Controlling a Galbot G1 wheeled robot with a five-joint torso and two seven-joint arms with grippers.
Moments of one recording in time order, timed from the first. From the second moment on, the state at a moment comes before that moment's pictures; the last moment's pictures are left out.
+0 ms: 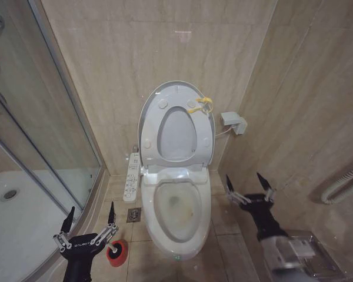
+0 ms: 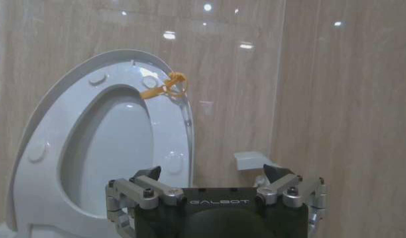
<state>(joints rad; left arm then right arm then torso) 2.04 -1.41 -0.45 -2.50 -0.01 -0.27 -0.28 -1.75 1.29 0.60 2.42 0.14 0.03 0.18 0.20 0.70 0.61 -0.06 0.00</state>
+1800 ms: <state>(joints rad) 2.04 -1.41 -0.45 -2.50 -0.01 -0.27 -0.28 -1.85 1.40 0.62 2.47 0.14 0.06 0.15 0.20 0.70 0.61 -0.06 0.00</state>
